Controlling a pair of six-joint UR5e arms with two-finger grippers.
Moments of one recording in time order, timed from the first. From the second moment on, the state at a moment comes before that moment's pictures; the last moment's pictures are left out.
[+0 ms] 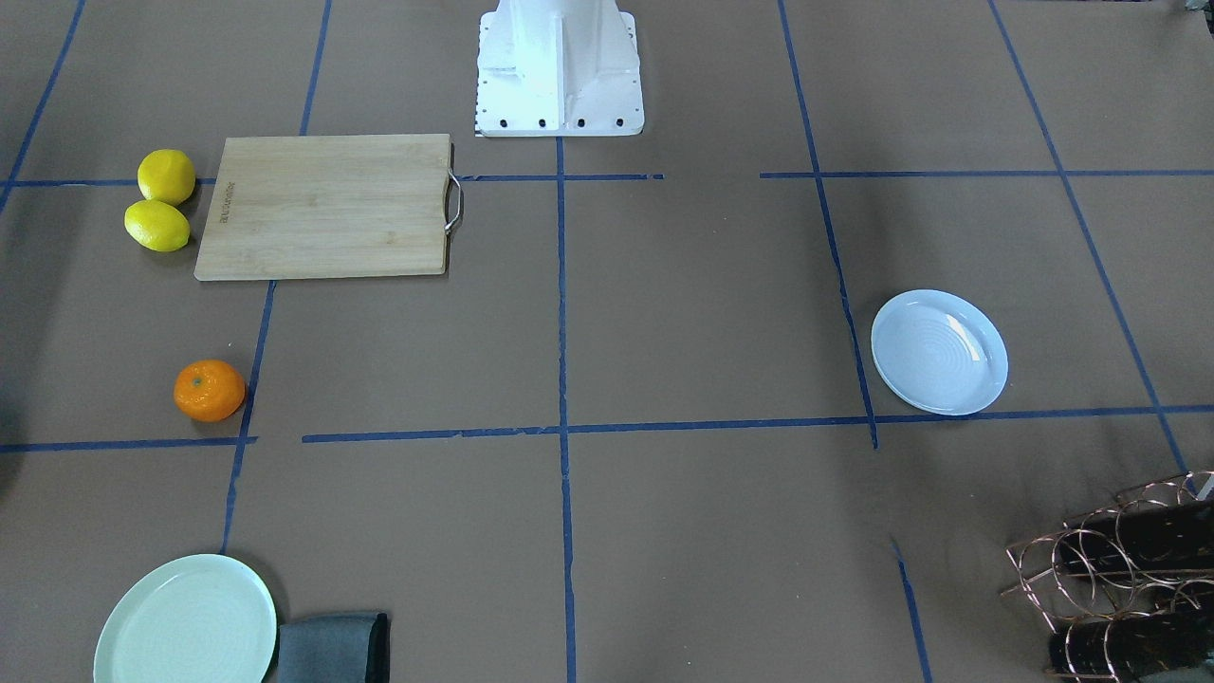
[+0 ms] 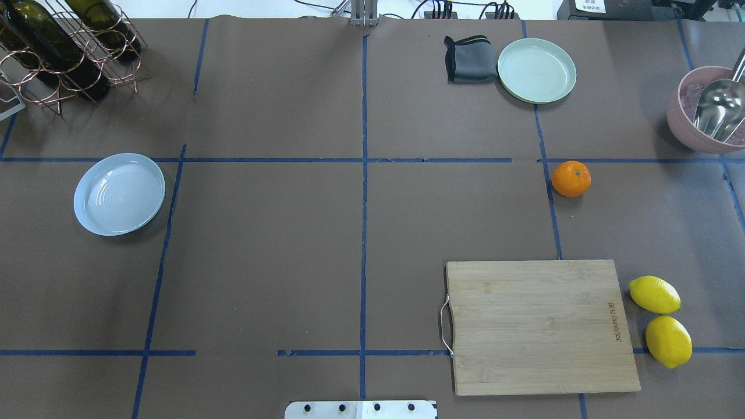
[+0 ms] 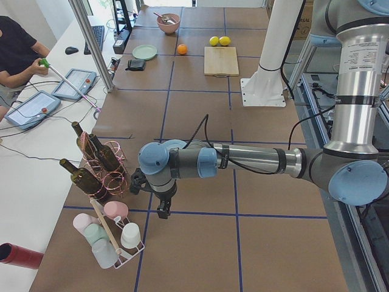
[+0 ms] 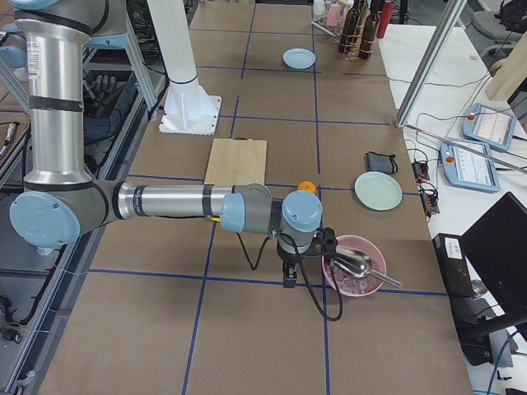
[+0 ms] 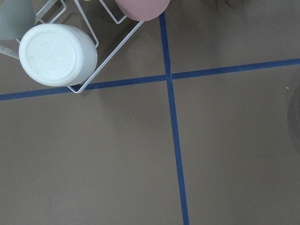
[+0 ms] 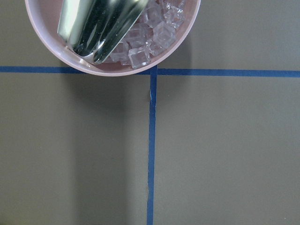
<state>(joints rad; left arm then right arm) -1.61 -1.58 -1.64 -1.43 -2.38 0.21 1.59 -1.62 1.68 -1.67 2.37 -0.06</state>
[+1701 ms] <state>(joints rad) -1.34 -1.69 -1.51 -1.96 -2.38 -0.19 1.58 -1.48 1.74 -1.67 2.43 0.00</state>
